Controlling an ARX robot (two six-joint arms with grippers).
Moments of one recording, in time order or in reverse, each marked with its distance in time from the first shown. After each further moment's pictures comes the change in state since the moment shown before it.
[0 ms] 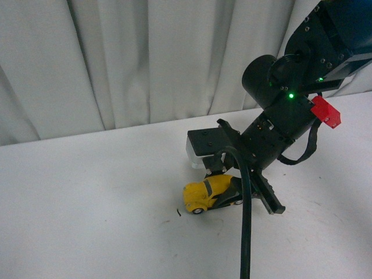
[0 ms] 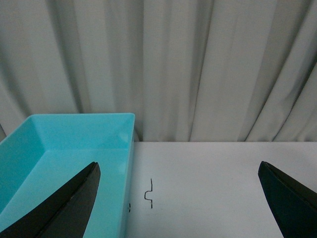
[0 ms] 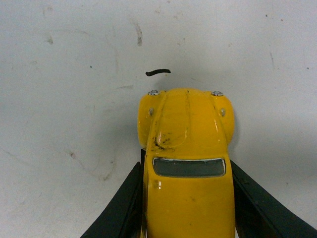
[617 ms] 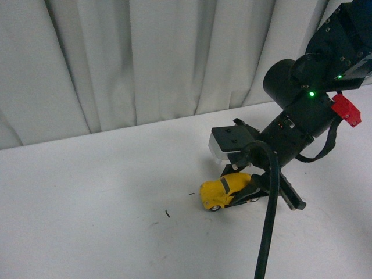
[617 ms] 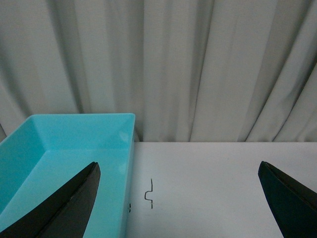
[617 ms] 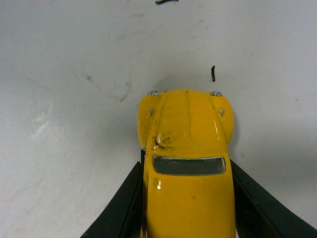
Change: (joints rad) left arm 0.000 0.000 0.000 0.000 0.000 0.000; right arm -0.138 -0.018 -0.056 -0.042 -0.027 -0.107
